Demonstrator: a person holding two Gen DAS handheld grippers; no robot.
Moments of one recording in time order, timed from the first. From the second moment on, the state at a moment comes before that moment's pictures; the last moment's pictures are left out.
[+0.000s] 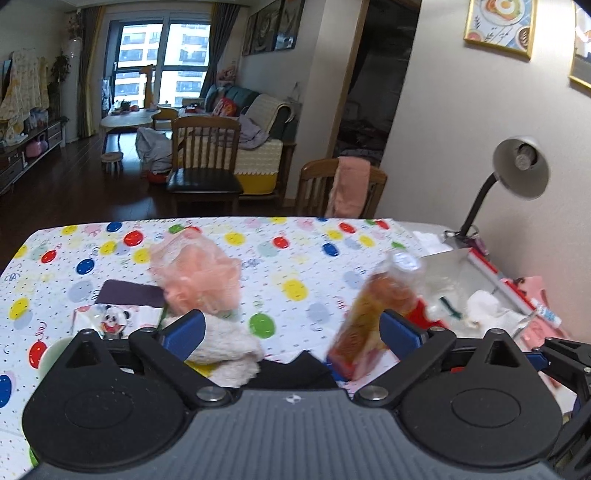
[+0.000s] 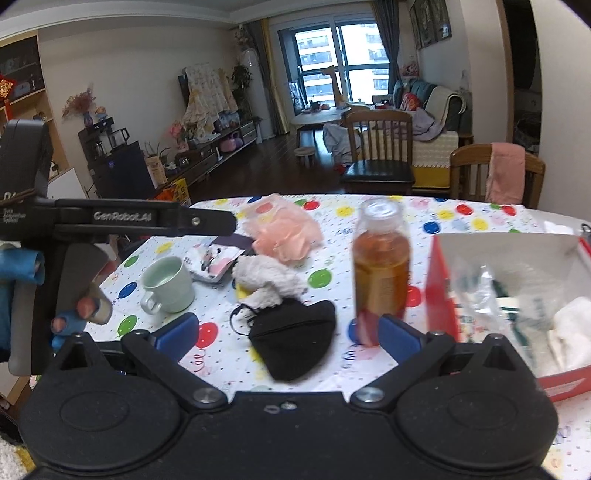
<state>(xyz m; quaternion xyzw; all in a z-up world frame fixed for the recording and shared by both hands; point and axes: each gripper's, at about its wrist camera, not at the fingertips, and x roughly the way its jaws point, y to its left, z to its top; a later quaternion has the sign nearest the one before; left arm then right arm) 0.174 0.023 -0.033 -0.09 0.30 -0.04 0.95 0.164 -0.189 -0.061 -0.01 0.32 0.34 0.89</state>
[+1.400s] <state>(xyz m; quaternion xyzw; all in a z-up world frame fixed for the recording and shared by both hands) 0.313 0.046 -0.174 -0.01 0.46 0.04 0.89 0.248 -0.092 -0.189 -0.09 0.40 0.28 0.86</state>
